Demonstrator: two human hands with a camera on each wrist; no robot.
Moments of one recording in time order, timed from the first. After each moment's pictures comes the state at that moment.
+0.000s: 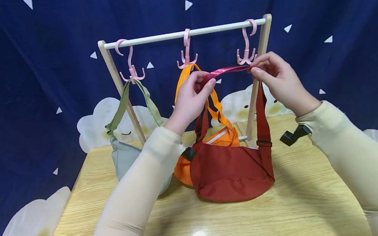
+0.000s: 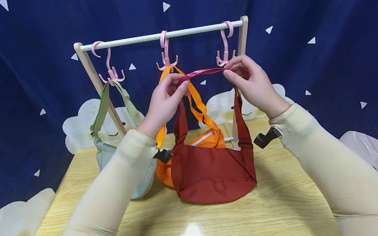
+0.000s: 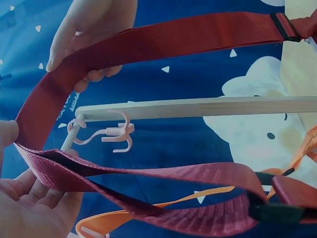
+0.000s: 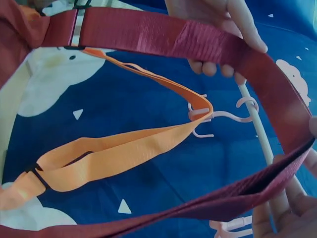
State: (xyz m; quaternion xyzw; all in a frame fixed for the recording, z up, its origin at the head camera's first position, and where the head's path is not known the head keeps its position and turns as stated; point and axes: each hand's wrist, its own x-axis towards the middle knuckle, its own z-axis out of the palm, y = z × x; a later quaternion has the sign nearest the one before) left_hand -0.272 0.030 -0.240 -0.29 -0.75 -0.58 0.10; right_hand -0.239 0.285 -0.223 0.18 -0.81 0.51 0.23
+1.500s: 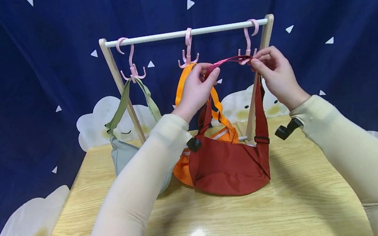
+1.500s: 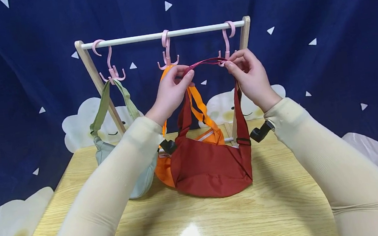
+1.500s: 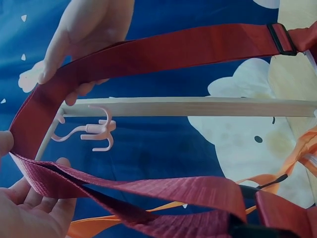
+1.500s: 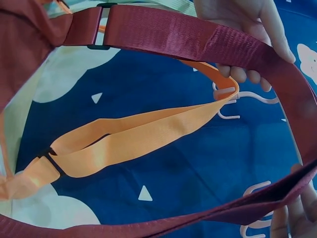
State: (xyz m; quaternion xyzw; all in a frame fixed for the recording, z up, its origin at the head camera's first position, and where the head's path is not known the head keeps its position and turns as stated) left_hand -0.294 0.048 -0.230 -0.24 -0.75 -0.60 0.09; right_hand -0.268 0.282 -0.225 0.13 -0.78 0.55 0.26
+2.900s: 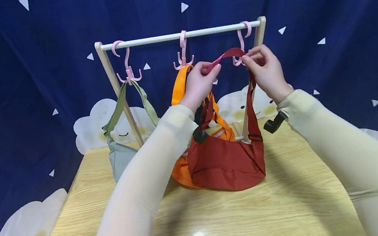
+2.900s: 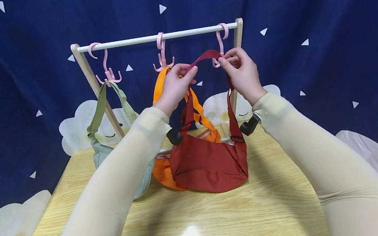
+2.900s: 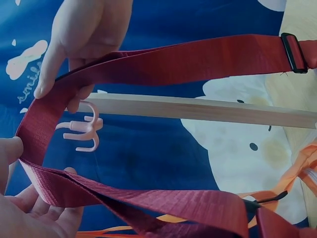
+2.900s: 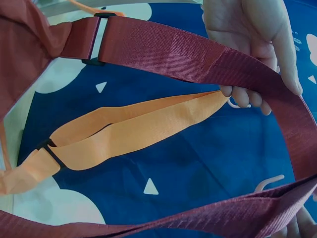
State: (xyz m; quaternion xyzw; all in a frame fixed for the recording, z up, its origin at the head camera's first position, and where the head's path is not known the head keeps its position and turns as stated) left_hand -0.310 0.077 -0.222 -0.16 -0.78 -0.60 0.06; right_hand -0.287 0.280 -0.222 0.04 -0.80 0.54 0.27
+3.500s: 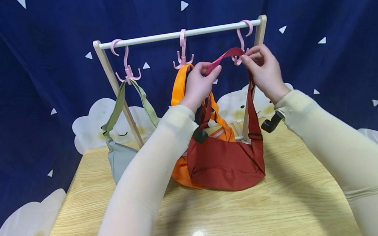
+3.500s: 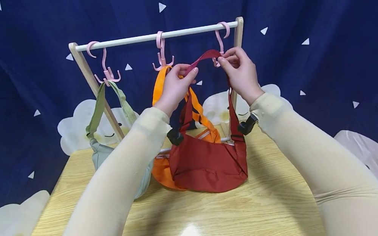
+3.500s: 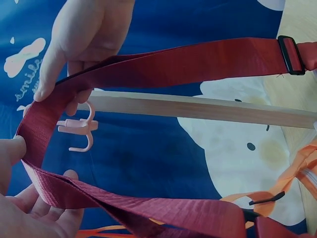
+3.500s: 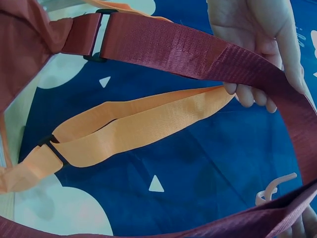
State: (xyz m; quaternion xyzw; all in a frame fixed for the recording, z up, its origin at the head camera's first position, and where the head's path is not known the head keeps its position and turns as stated) left_hand -0.316 0.077 -0.227 -0.16 -0.78 -0.60 0.06; right_hand -0.296 0.279 -0.228 0.04 -0.80 0.52 0.29
